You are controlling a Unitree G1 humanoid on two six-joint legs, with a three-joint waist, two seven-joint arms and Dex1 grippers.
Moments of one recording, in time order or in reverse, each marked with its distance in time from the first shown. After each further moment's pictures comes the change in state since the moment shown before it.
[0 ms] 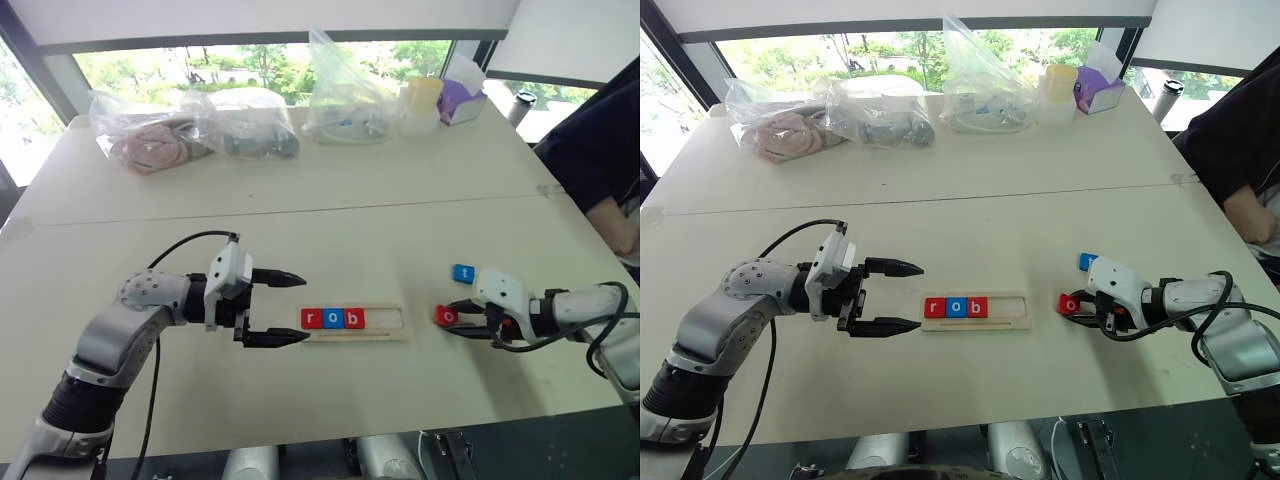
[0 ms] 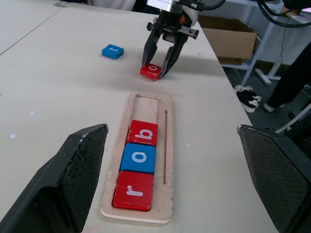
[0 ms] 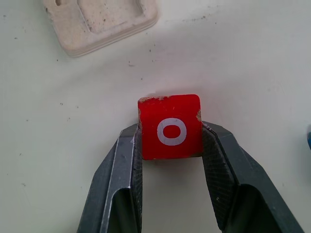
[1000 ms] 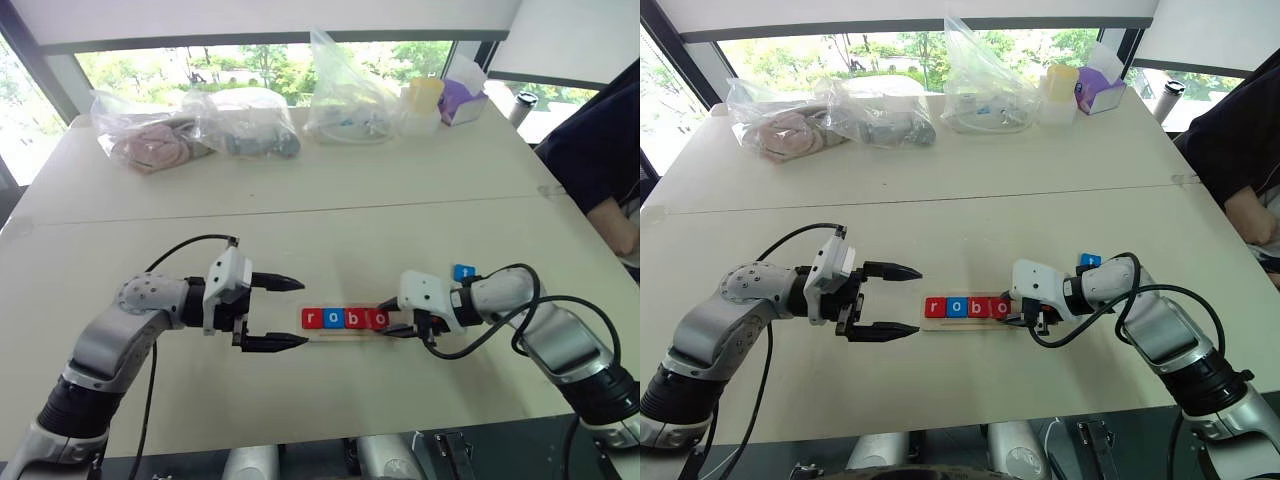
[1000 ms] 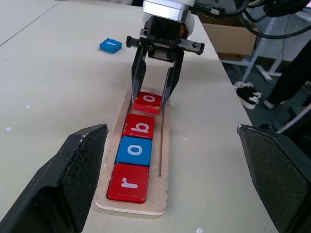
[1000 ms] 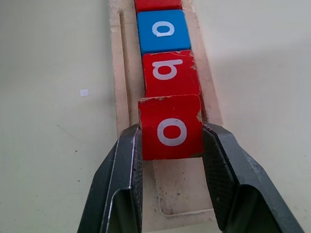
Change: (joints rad) left arm 0.024 0.017 -0.001 -0.020 0.002 0.000 0.011; right arm -0.236 0.151 0.302 -0.123 -0.074 0.066 -0.004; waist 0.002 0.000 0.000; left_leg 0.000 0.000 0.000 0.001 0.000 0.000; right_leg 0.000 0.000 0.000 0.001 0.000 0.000
